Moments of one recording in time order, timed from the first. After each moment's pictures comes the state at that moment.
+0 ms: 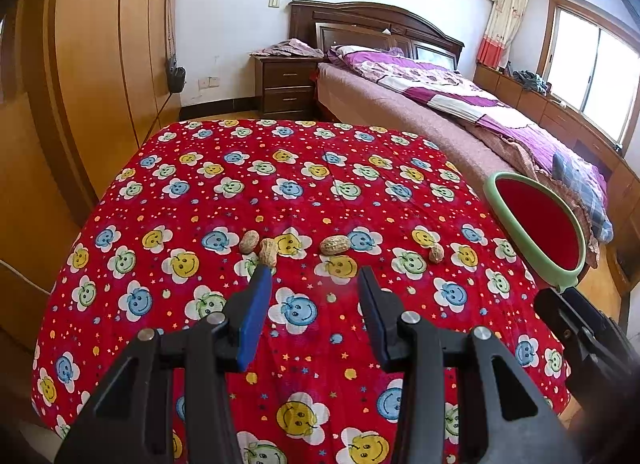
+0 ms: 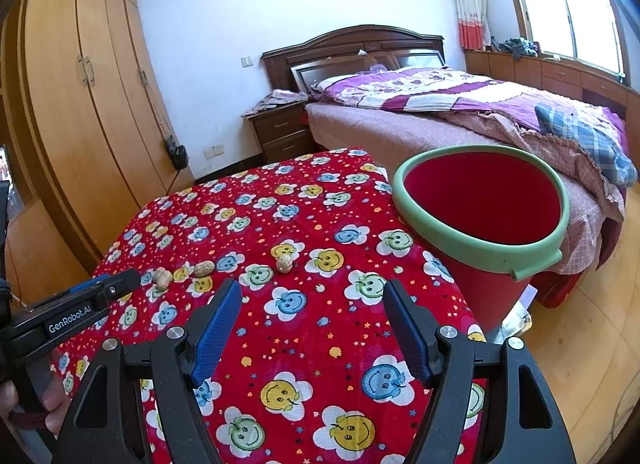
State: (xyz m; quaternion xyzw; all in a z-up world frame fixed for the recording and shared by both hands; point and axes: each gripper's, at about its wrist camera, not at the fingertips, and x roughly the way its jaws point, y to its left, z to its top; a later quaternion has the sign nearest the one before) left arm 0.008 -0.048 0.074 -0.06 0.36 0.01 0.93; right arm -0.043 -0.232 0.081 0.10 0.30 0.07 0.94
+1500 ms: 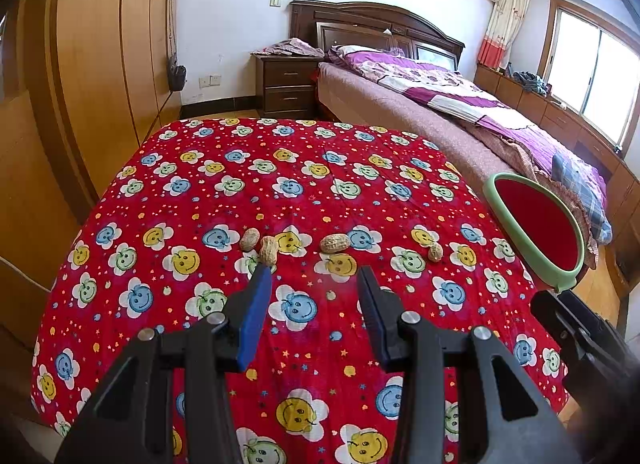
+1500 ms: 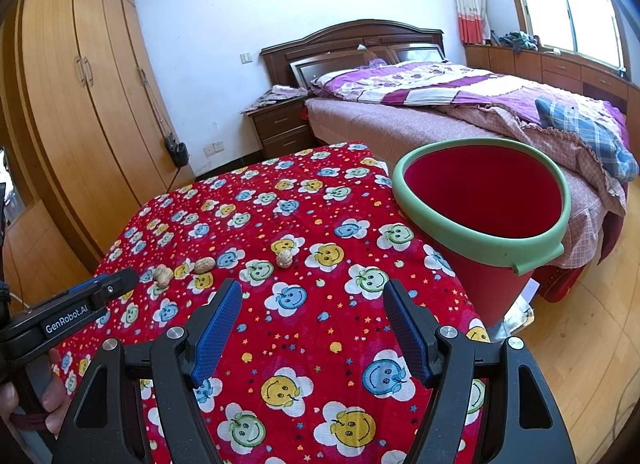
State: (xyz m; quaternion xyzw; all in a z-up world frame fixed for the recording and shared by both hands) left arm 0.008 -0.047 0.073 -0.06 0.36 0.01 0.93; right arm -0.042 -0.234 0.078 0.10 0.31 0.07 0.94
